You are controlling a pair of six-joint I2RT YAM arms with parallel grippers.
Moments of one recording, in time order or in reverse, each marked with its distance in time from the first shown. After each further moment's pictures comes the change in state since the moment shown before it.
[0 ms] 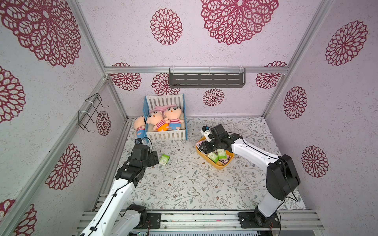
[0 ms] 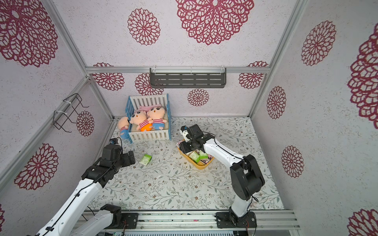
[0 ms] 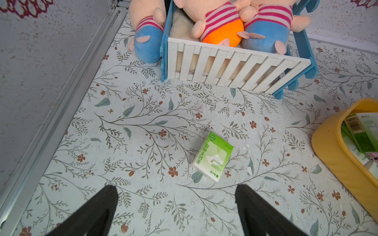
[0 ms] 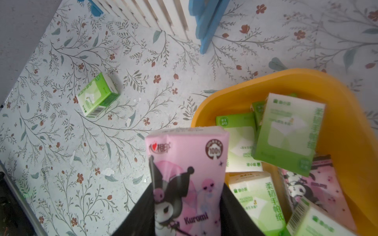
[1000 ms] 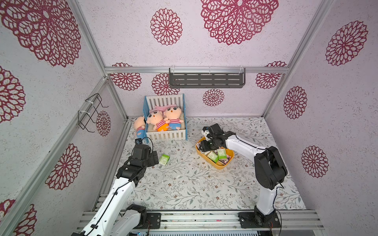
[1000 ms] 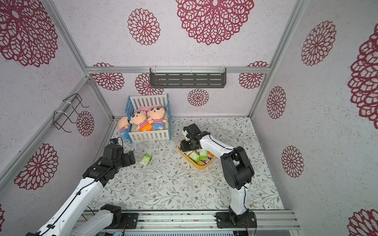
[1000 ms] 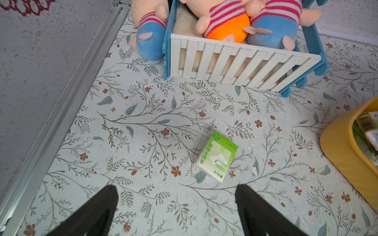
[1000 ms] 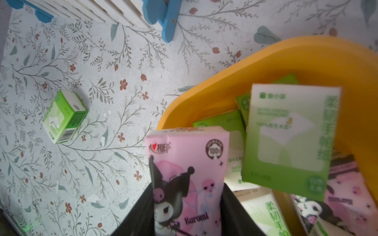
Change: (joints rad) left arm -0.002 0.021 0.000 0.000 -0.017 0.002; right arm -0.048 0.160 0.085 -0.028 0.011 0.111
